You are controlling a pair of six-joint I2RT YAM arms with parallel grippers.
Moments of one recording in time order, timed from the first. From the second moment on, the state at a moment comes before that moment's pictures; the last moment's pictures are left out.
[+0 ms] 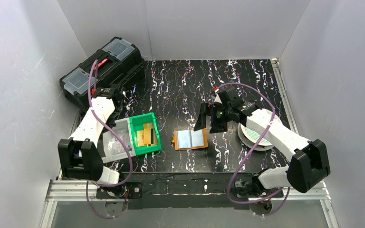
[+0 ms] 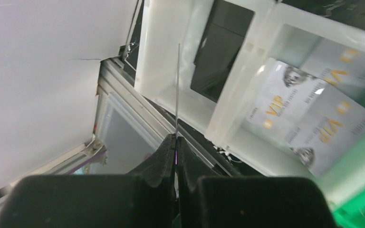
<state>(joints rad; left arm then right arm) -0.11 1.42 1.25 -1.41 -0.72 -0.51 0.58 1.35 1.06 -0.67 -0.41 0.63</state>
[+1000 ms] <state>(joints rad) -0.03 1.29 1.18 -1.21 -0.34 -0.43 0.66 1.42 1.12 -0.75 -0.28 0.59</state>
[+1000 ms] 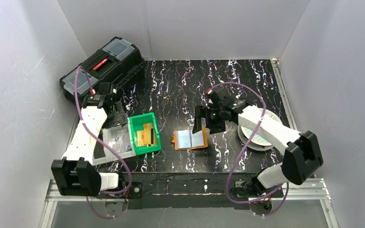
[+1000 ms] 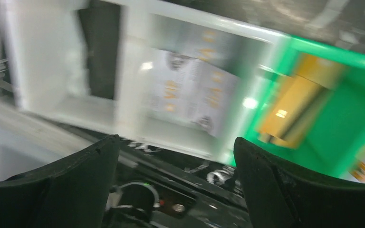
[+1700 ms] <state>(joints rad) -0.28 1.28 1.19 -0.98 0.33 -0.54 0.88 2.03 1.57 -0.87 0.02 0.66</state>
